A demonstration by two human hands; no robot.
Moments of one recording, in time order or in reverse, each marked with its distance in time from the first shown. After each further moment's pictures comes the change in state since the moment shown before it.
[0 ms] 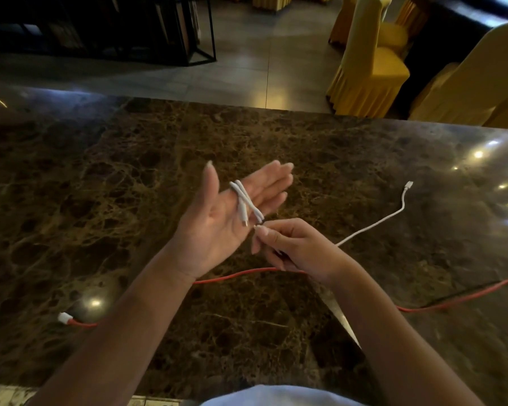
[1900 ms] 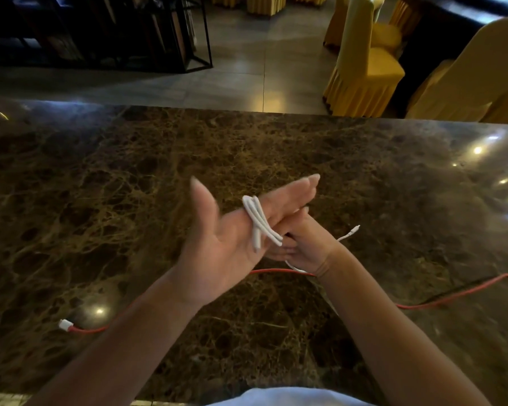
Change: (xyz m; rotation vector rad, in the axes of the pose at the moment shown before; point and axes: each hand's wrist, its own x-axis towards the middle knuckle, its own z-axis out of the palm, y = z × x) left_hand -0.004 0.012 0.051 0.108 0.073 0.068; right_hand 0.016 -0.002 -0.001 0.609 -0.108 0.002
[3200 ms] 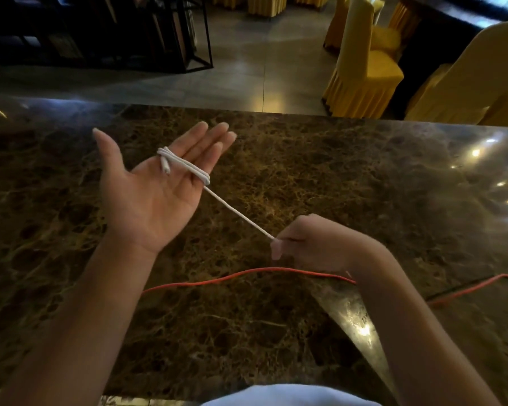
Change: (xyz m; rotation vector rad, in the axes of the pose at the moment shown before) left_hand 0.003 0.026 -0.083 -0.642 0.152 0.089; right_hand -0.026 -0.044 0.009 -1.503 0.172 0.412
